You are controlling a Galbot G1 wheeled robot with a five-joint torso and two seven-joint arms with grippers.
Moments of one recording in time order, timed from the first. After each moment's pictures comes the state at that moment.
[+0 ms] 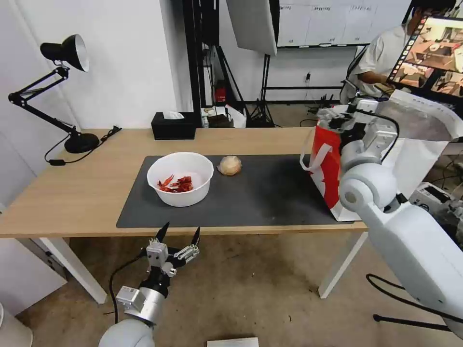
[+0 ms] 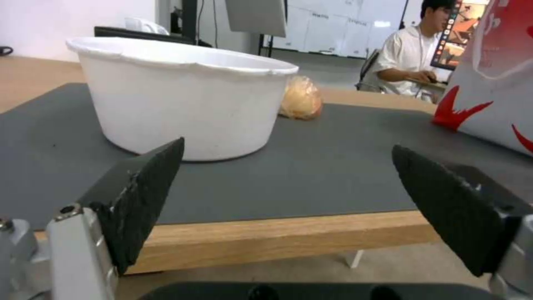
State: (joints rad) left arm 1.57 -1.12 -0.31 -2.07 -0.39 -0.18 -0.11; right arm -0.67 0.85 0.15 1.98 0.92 -0.18 0.50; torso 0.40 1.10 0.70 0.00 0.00
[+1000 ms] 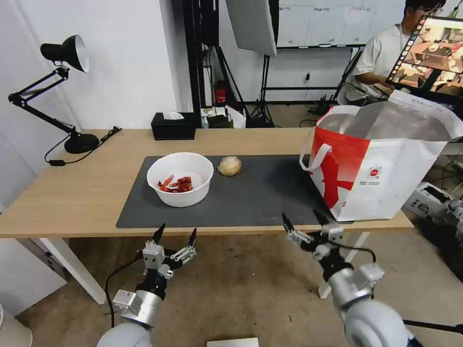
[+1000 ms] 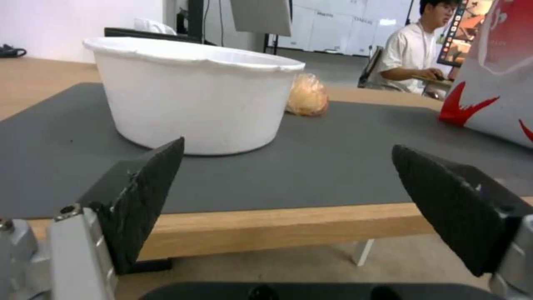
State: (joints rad) left arm 1.61 -1.14 -0.34 -2.08 -0.36 -0.19 -0.10; right arm -1.55 0.96 0.32 2.15 0.56 0.07 0.21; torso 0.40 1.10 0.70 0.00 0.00
